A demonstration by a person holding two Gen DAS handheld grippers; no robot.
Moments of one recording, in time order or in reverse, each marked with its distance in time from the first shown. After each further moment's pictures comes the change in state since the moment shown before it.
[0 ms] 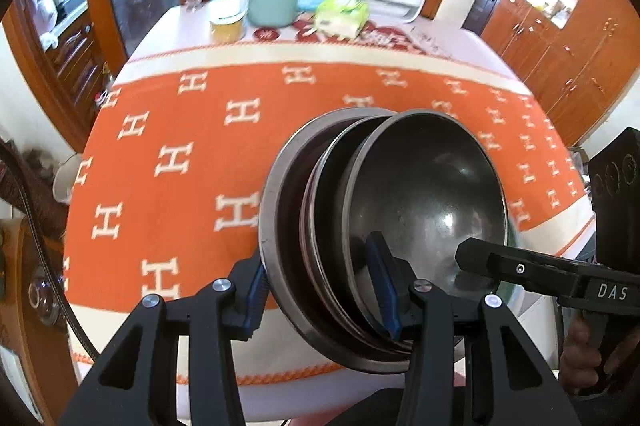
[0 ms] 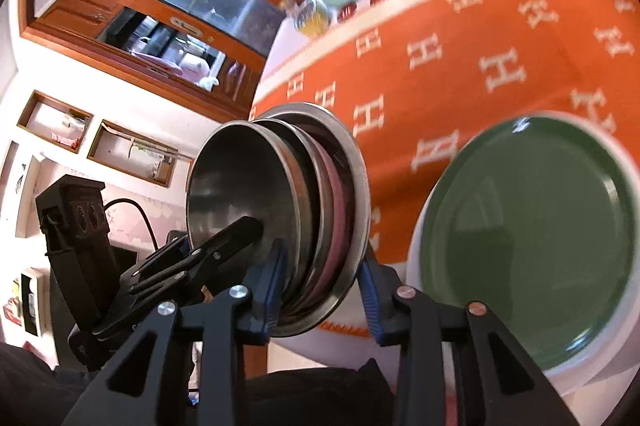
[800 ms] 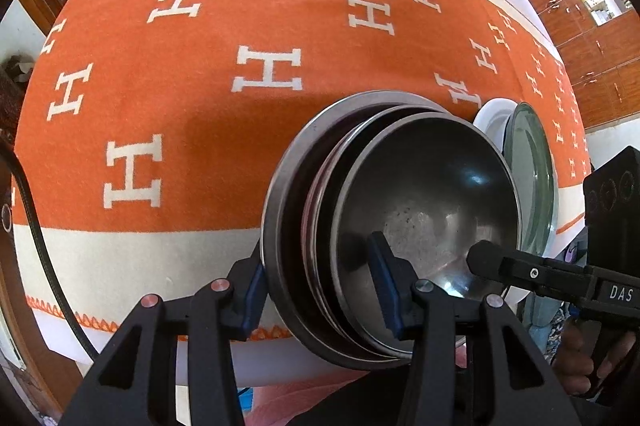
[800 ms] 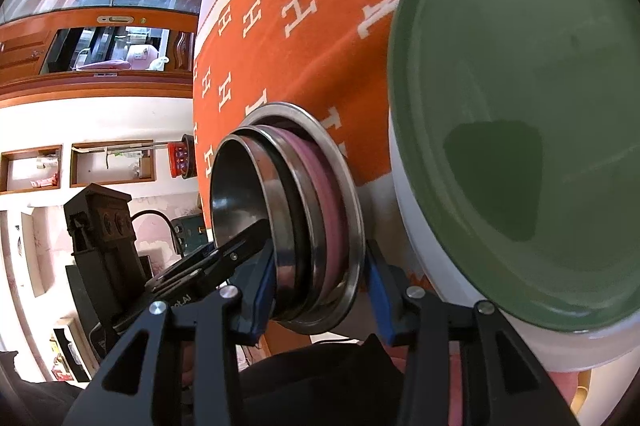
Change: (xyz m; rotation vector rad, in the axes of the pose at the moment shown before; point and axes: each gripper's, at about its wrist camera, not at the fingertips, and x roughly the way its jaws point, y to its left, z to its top) left arm 0.079 0.061 -0.048 -0.162 0.370 -0.054; right arm 0.082 -0.030 -0.035 0.288 0.276 -0.010
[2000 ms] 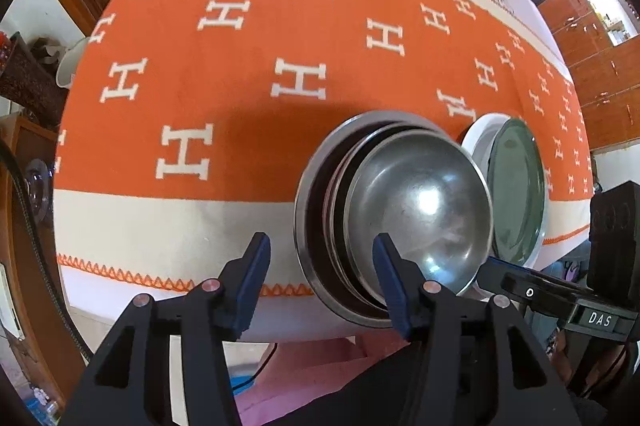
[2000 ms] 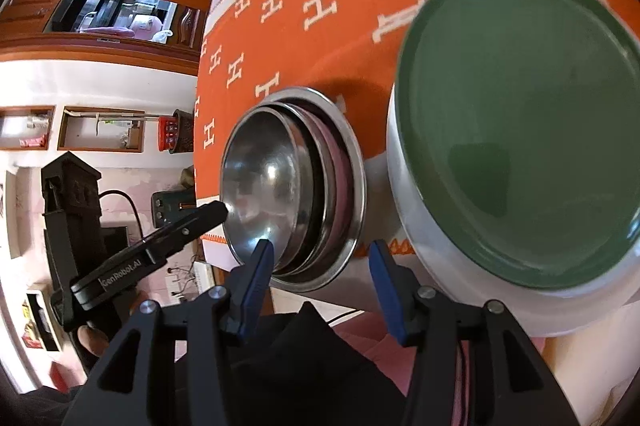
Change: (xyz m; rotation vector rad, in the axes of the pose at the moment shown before) left arm -0.044 0.003 -0.012 -0.077 -0.003 0.046; right arm -0.020 0.015 -0.015 -0.088 0.040 -0.064
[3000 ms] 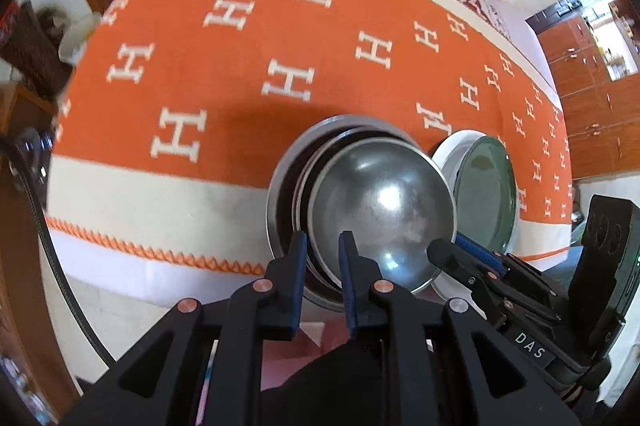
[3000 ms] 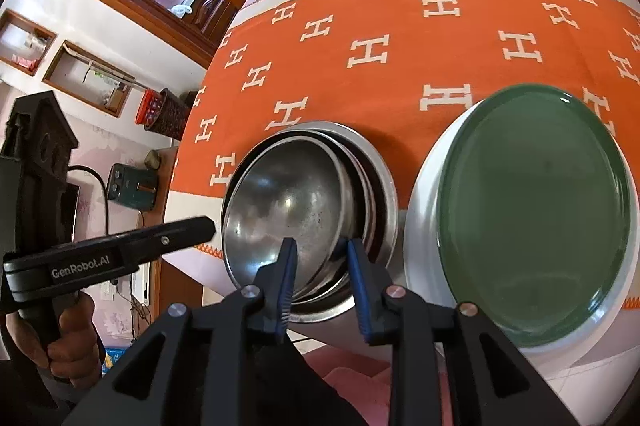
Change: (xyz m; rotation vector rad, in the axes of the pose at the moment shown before) left arm -0.026 -0.013 -0.008 -0.085 -0.046 -0.039; right arm -0.009 0.053 -0.005 -0.300 -0.148 -0.201
